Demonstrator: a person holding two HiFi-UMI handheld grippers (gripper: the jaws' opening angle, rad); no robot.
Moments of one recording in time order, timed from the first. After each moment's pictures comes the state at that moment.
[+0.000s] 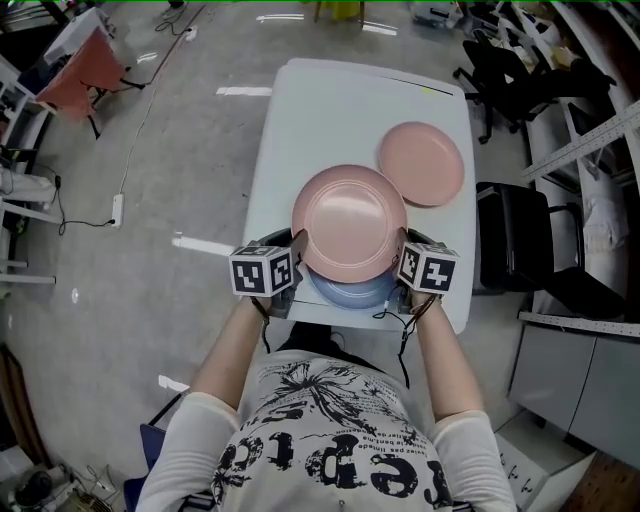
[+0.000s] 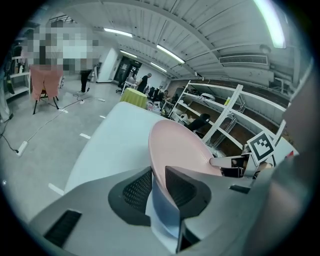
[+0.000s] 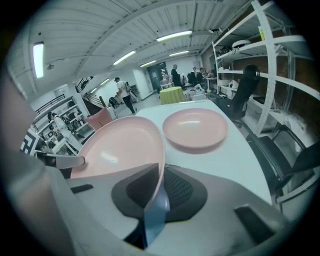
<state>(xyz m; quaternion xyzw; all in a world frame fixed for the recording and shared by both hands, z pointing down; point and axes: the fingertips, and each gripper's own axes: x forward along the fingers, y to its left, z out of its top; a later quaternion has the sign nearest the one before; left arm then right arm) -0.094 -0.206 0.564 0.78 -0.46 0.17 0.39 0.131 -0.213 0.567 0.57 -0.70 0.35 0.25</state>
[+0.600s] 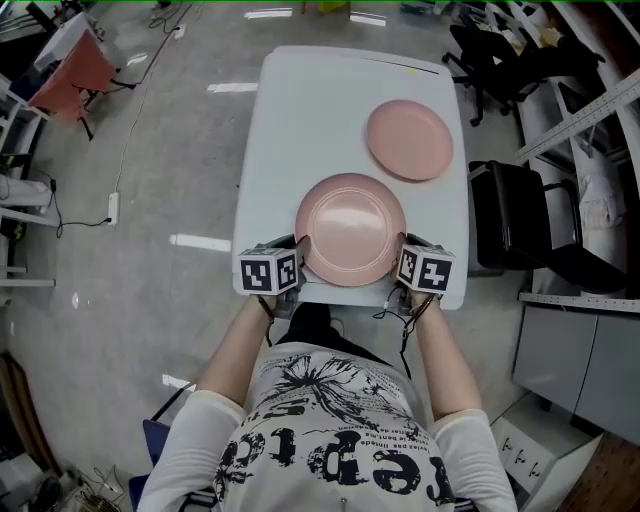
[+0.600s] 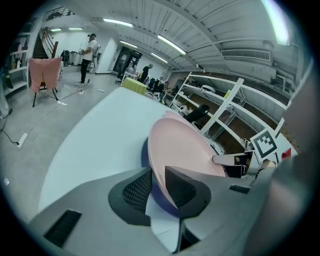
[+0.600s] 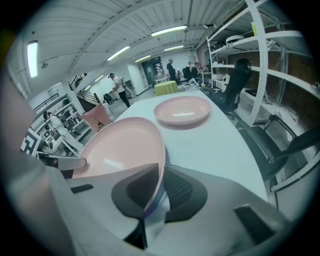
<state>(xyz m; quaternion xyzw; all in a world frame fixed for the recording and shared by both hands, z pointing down) -0.064 -0.144 0.603 0.77 -0.44 0.20 0.42 0.162 -0.142 0.596 0.58 -0.67 0.38 0.27</state>
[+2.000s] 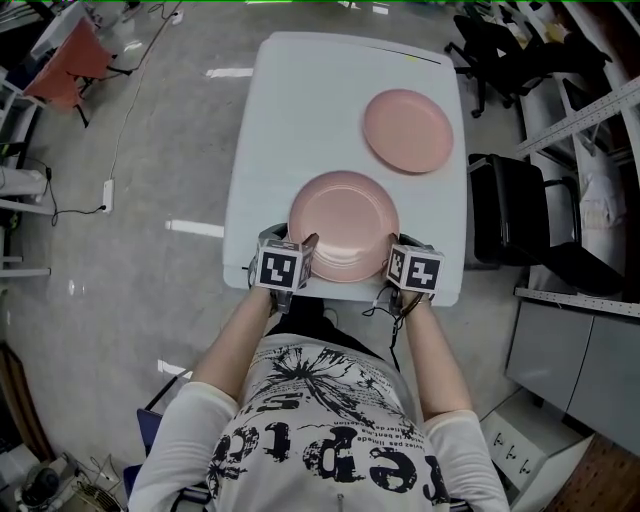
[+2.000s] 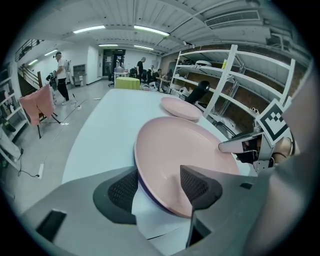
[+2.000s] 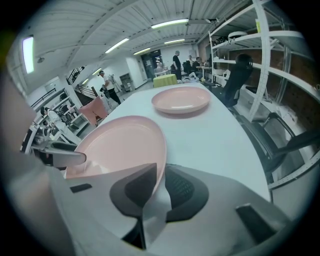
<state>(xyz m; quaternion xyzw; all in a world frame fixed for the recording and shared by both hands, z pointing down) -0.044 -0.145 0.613 0.76 -0.45 0.33 0.33 0.168 -0.131 0.622 0.57 -0.66 0.39 0.30</state>
